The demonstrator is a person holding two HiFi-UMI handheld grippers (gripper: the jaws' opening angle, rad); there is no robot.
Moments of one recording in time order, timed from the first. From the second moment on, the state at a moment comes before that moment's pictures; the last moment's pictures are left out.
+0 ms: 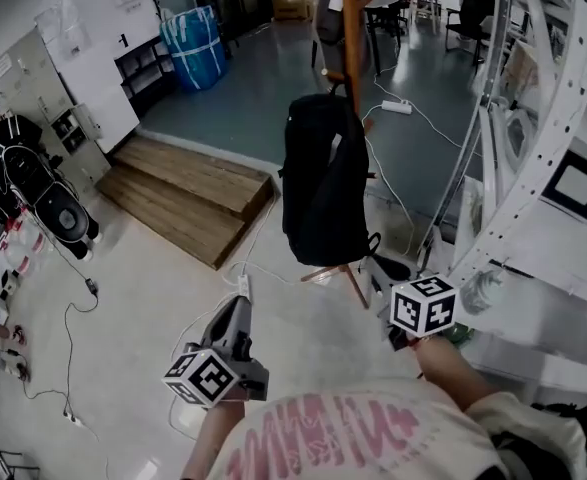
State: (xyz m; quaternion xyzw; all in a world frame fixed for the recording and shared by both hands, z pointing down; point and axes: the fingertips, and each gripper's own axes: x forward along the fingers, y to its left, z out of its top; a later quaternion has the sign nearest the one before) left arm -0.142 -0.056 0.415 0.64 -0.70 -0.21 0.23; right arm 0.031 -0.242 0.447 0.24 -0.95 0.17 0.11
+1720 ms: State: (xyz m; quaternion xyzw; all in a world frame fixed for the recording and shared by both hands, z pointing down) left arm -0.391 -0.375 0.425 0.78 -0.53 -0.19 0.29; right arm -0.095 -0.460 0.380 0.50 -0.85 0.15 -0.06
